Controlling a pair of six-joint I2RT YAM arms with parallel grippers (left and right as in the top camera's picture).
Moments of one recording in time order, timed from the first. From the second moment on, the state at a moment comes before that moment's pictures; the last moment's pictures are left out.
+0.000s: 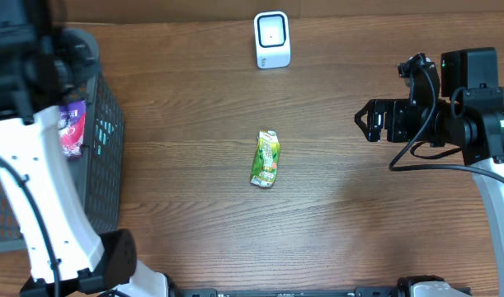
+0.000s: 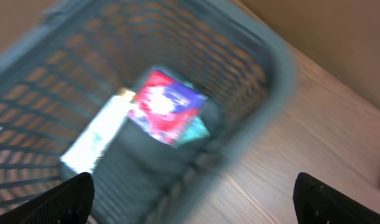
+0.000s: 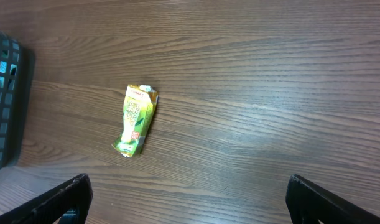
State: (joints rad) left arm 0.18 1.75 2.46 -1.65 -0.37 -0.50; right arm 0.07 1.36 1.52 -1.20 -0.35 0.07
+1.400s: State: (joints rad) left arm 0.47 2.24 2.32 -1.48 -0.07 -0.15; right arm 0.07 1.36 1.52 -1.19 -0.35 0.07
